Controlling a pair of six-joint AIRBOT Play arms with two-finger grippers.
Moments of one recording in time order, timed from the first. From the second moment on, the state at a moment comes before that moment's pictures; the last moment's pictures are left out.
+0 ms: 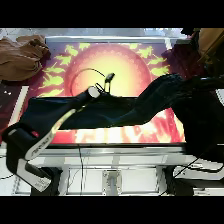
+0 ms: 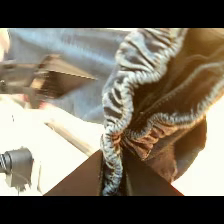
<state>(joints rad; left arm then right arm) -0.61 -1.71 1.31 0.59 -0.67 -1.20 -0.46 -1.42 1.46 -0.67 1.71 1.09</state>
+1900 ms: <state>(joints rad) -0.06 -1.33 1.34 0.84 -1.06 -1.16 0.35 -1.44 1.41 -1.42 1.29 1.56</state>
